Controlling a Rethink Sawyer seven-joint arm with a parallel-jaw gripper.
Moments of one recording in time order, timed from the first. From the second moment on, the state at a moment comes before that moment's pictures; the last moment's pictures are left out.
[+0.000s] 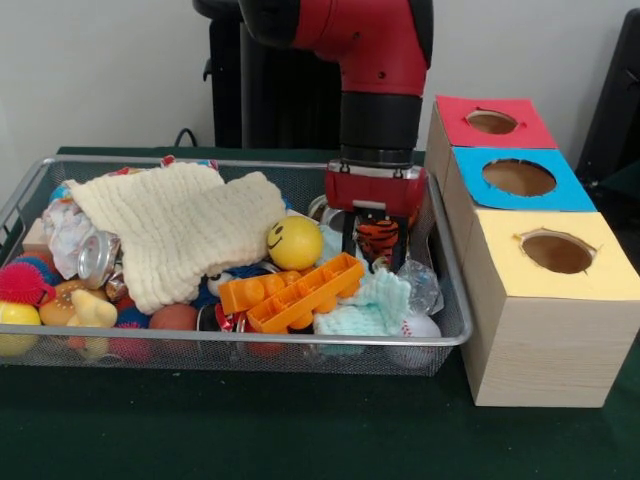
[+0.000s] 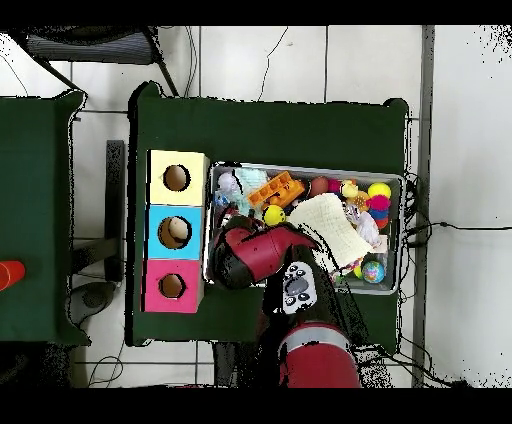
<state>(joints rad) -0.15 -0.50 0.00 1.66 -0.61 0.01 2.57</state>
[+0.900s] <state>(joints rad) -0.24 -0.47 0.13 1.60 -0.61 0.20 2.57</state>
